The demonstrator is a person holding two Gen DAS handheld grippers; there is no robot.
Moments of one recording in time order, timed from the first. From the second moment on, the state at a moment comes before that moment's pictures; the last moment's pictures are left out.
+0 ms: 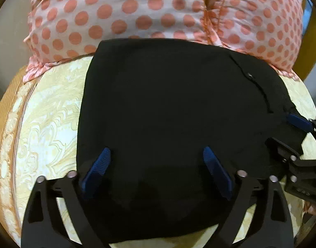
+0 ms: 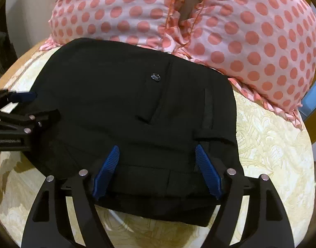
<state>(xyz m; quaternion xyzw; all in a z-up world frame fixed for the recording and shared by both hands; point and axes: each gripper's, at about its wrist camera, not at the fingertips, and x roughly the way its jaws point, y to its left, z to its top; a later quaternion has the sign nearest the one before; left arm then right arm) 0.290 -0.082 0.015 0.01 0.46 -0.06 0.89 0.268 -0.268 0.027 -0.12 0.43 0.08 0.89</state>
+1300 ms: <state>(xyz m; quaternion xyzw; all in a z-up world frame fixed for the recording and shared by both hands) 0.099 -0.051 -0.010 0.01 0.36 0.00 0.93 0.106 -0.251 -0.009 0.00 0.35 0.00 0.94</state>
